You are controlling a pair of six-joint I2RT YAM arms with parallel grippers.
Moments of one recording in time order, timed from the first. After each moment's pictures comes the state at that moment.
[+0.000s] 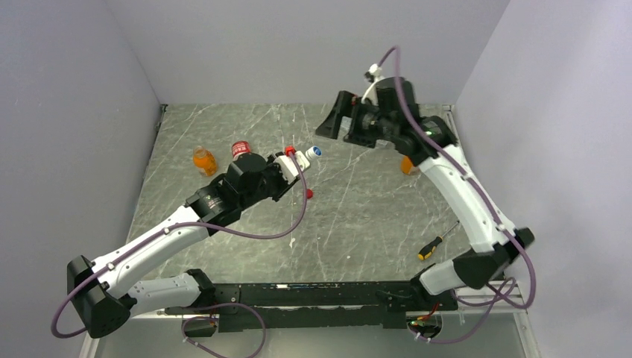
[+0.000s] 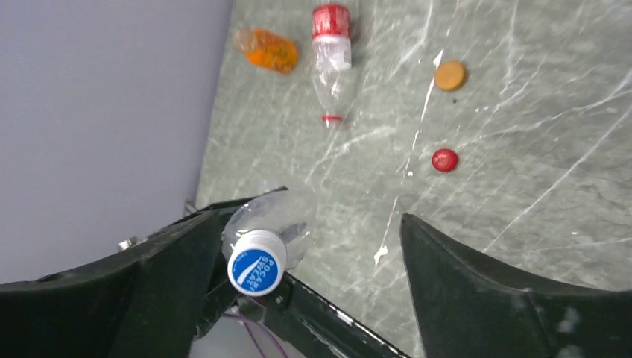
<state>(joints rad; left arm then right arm) -0.83 1.08 0.98 -0.26 -0.11 0.33 0.58 1.47 1.75 -0.81 -0.20 0.69</state>
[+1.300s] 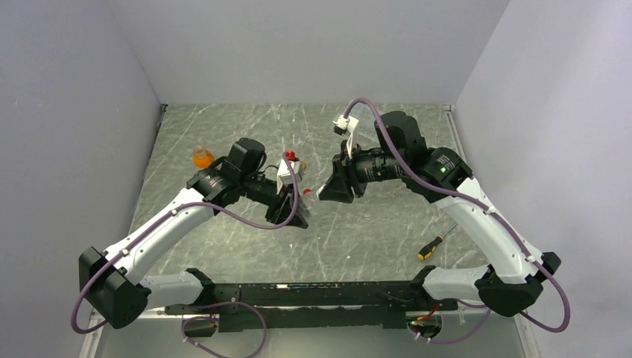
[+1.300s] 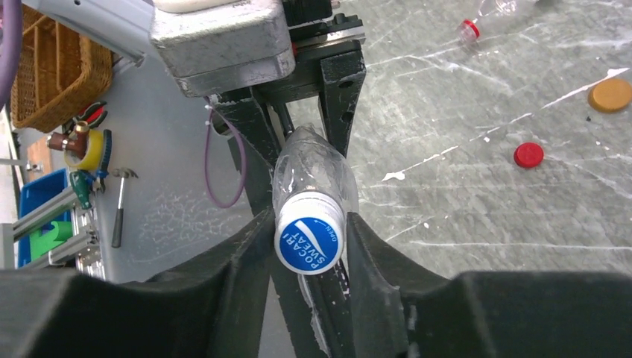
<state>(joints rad) -0.65 1.19 1.10 -0.57 1.05 0.27 0.74 1.23 1.57 -0.89 -0.59 0.11</state>
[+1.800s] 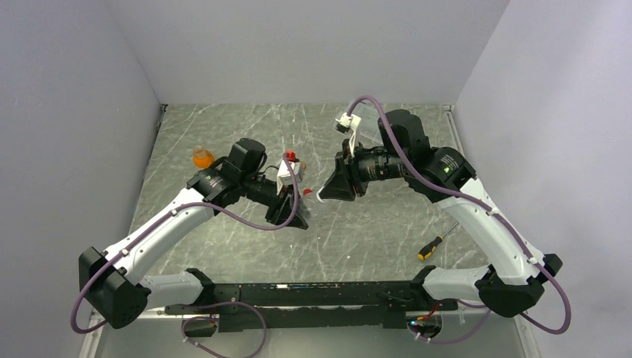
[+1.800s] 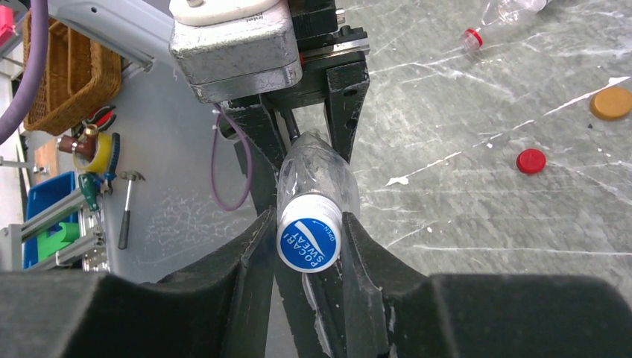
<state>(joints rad) -0.65 1.20 1.10 -0.57 1.06 0.27 0.74 1.22 1.59 -0.89 -0.61 0.12</state>
